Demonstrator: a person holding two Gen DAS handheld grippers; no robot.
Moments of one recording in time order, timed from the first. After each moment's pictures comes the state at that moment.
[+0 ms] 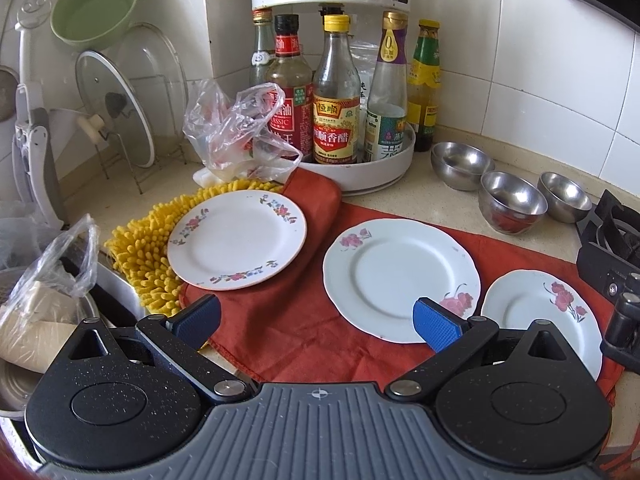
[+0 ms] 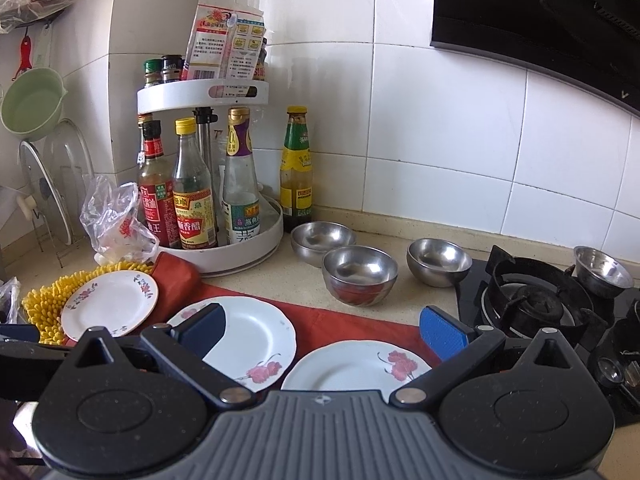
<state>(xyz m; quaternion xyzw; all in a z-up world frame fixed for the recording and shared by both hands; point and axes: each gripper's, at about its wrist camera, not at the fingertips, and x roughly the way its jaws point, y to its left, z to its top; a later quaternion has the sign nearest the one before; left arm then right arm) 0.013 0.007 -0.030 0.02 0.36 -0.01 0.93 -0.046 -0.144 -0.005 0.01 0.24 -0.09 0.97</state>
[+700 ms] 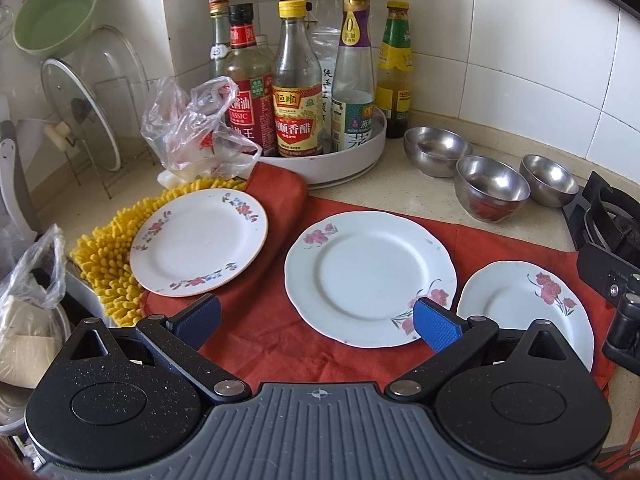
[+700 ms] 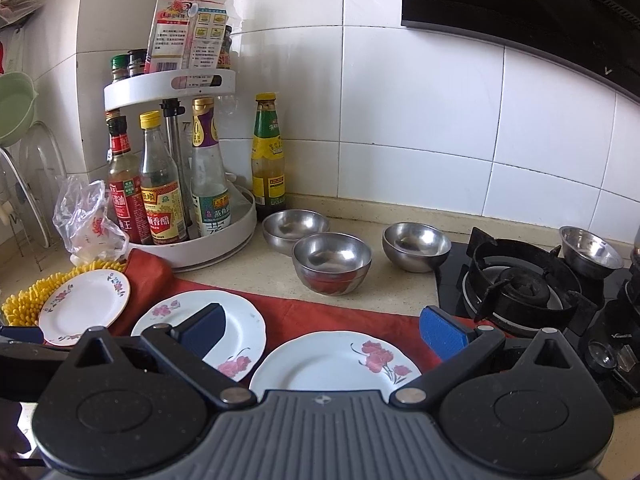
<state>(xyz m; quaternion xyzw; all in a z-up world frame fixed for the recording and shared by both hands) 0.030 -0.022 -0.039 0.04 0.37 -0.04 0.93 -0.039 -0.170 -0.012 0.02 0.26 -0.12 0.96</state>
